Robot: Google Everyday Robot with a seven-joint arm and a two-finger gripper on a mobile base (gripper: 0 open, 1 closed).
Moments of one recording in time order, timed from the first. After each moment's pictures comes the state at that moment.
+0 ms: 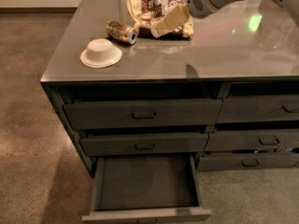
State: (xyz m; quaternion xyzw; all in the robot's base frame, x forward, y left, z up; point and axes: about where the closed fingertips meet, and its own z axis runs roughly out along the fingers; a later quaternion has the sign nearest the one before) arm 0.700 -0.080 0.987 -0.39 0.81 0.12 0.41
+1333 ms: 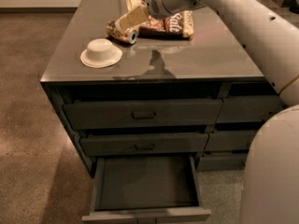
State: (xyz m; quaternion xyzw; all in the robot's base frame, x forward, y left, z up) arm 0.778 0.026 0.971 -0.38 0.77 0.18 0.48
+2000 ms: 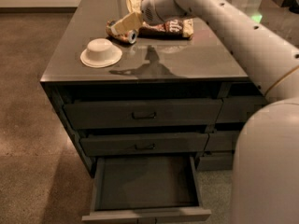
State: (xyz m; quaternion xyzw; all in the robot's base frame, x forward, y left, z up) arm 0.798 0.044 0.948 -0.38 0.76 0.19 0.49
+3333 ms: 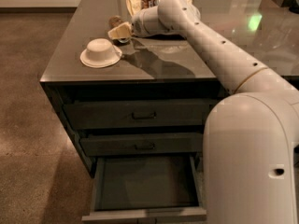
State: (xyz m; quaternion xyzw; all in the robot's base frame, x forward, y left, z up) arm 0.854 0.079 0.891 -0.35 0.76 0.22 0.50
